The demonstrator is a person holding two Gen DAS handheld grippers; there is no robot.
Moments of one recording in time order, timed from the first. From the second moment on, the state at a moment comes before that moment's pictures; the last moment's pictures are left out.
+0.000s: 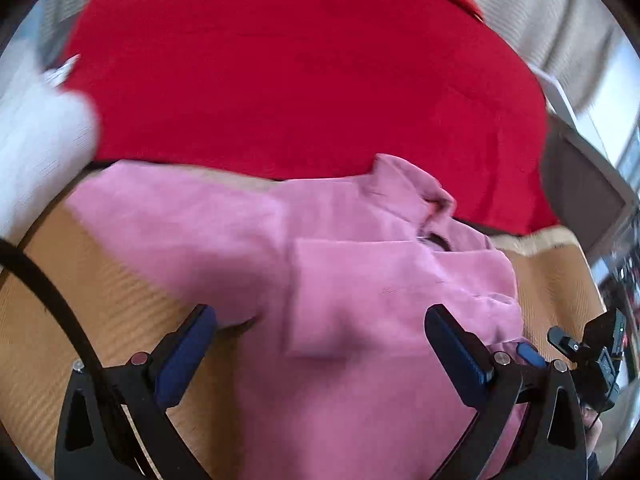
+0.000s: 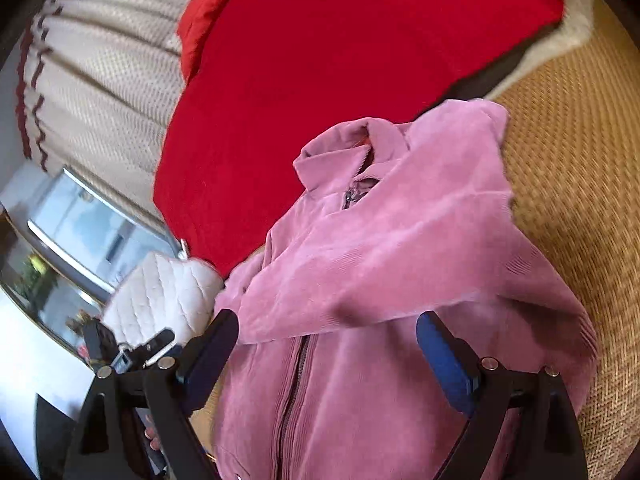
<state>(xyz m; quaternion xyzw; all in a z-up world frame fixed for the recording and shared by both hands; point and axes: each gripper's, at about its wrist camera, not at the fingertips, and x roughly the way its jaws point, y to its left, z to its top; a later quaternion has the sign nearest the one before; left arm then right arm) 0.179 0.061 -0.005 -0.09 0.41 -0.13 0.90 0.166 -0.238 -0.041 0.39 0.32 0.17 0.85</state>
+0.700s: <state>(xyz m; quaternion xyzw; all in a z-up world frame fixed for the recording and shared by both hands) 0.202 -0.010 -0.084 0.02 0.45 -0.14 0.88 0.332 -0.340 -0.042 0.34 0.43 0.07 0.84</state>
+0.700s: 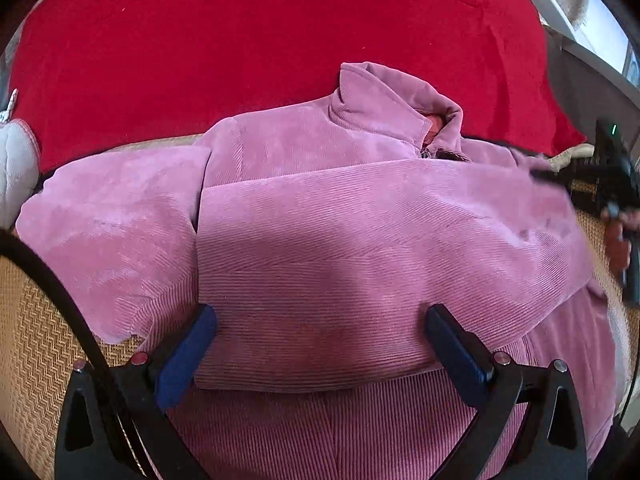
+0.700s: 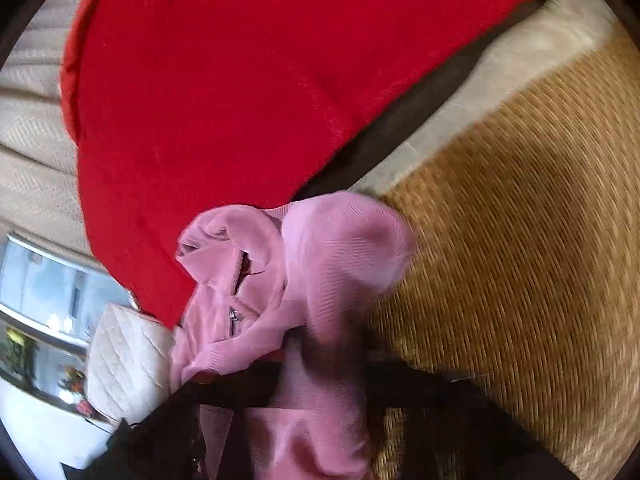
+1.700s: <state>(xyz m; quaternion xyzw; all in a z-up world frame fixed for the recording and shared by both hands) 0.199 -0.010 -0.086 0.00 0.44 -0.13 0.89 0.228 -0.321 -0.012 0.24 0.43 0.00 0.87</state>
